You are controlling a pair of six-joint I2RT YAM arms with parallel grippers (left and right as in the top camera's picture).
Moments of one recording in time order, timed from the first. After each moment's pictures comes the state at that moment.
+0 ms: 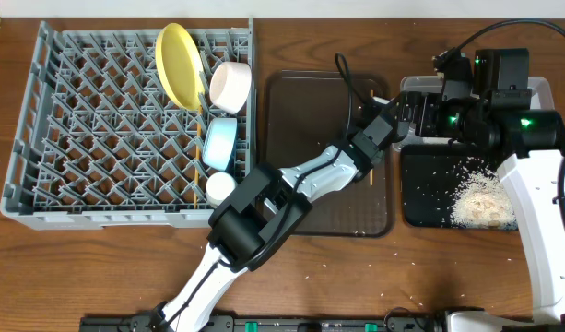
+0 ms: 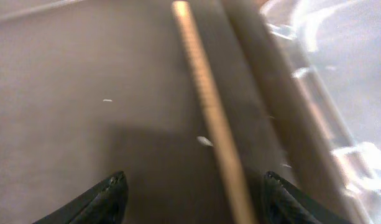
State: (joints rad) left arm -0.83 2.34 1.61 -0.14 -0.36 -0.36; right arm 0.06 1.45 1.39 -0.88 -0.37 0.17
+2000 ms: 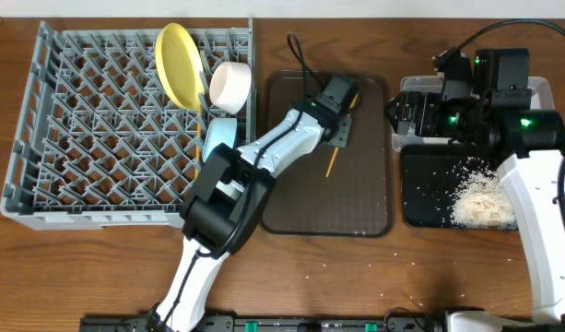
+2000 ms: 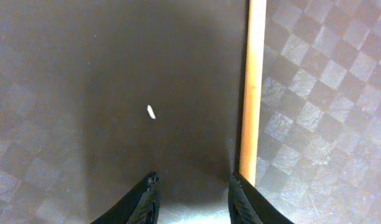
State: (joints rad) left arm -0.64 2.28 1.70 -0.53 -0.04 -0.35; right arm 0.06 1.45 1.39 -0.88 -0.37 0.17
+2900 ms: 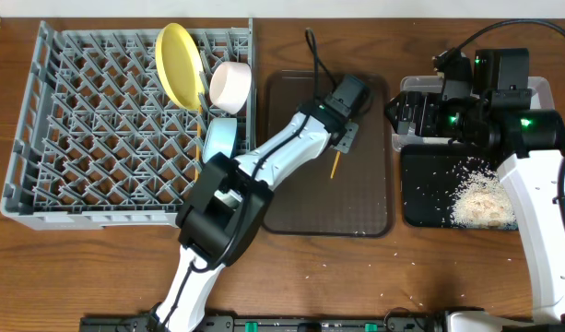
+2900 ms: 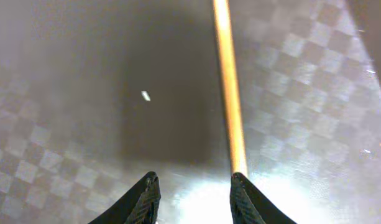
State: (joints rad) left arm -0.68 2.21 1.70 -0.61 -0.11 -0.22; right arm 0.06 1.45 1.39 -0.88 -0.37 0.17
